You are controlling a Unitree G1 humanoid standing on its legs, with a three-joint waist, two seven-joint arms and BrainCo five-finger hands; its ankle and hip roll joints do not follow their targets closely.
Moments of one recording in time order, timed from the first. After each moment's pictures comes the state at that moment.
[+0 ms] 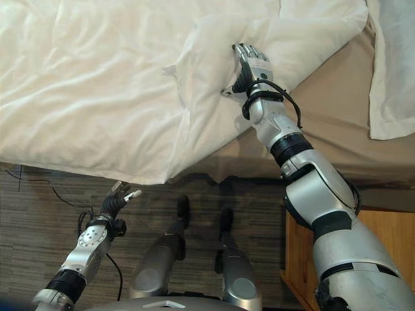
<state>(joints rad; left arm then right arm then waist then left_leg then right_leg) -0.08 0.38 -0.22 0.54 -0.43 -0.19 0.11 -1.18 -0.49 0.64 0.90 -0.35 0.05 -0.35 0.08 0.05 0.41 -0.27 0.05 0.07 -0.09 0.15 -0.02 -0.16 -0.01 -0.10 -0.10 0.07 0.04</state>
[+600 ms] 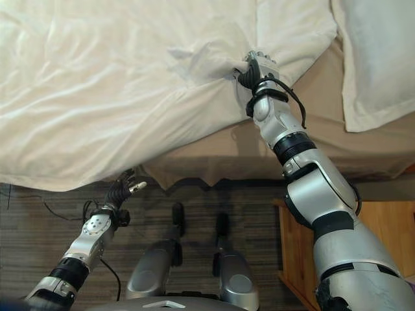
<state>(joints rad) -0.15 0.39 -0.25 0.55 -0.43 -0.16 0.10 -1.18 -0.50 0.59 0.96 -0.26 0.05 -0.34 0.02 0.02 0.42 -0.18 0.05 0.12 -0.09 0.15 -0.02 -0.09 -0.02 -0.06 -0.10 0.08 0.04</state>
